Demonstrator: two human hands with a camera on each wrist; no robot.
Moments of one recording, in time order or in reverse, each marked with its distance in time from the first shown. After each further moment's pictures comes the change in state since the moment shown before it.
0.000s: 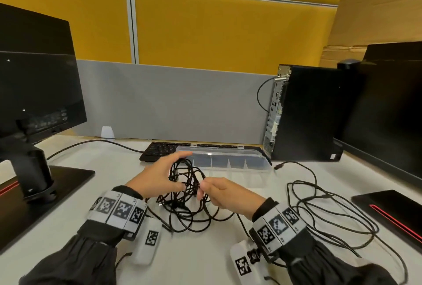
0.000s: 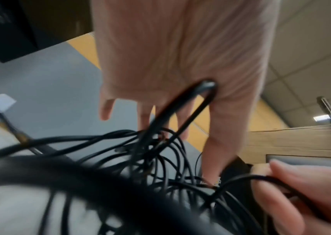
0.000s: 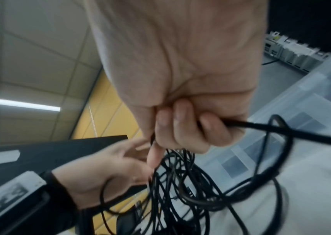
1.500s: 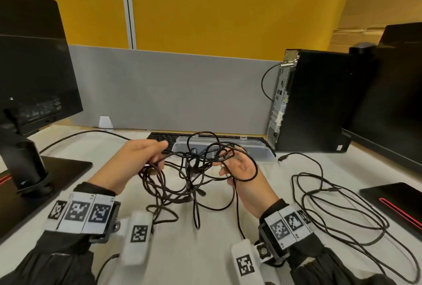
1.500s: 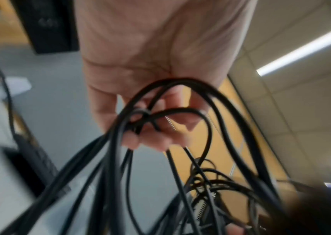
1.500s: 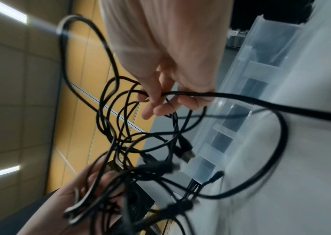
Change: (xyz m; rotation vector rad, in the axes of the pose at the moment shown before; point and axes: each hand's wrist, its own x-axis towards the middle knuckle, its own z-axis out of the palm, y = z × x) left_hand -0.018 0.011 -0.025 -0.572 0.239 -0.218; right_hand 0.010 0.034 0.001 0.726 0.487 -0.140
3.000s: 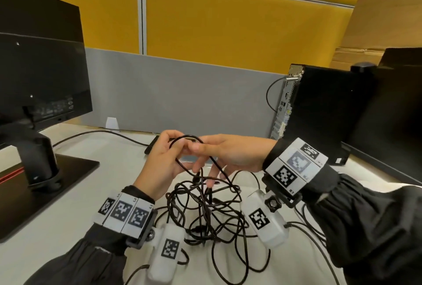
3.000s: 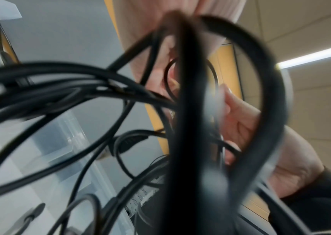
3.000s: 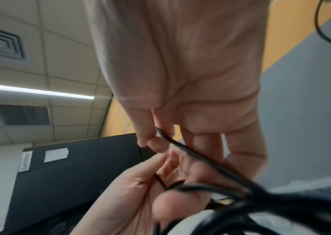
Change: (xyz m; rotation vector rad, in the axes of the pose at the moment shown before) left_hand -0.005 0.007 0.040 -0.671 0.078 0.169; right_hand 0.030 -0.102 0.044 -0.632 -0.732 0.331
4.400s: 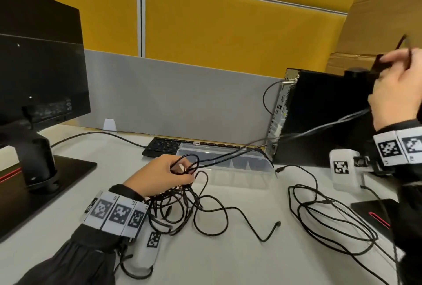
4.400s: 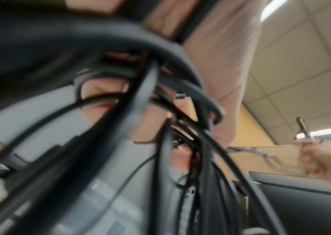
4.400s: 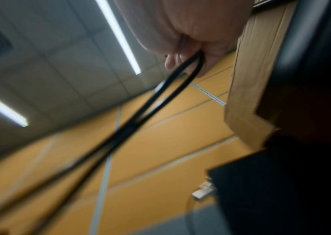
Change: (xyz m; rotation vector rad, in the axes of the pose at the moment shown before) left_hand 0.001 0.002 -0.026 1.058 -0.347 -0.083; right_hand -0.143 0.054 -0.158 -0.175 1.876 -0.345
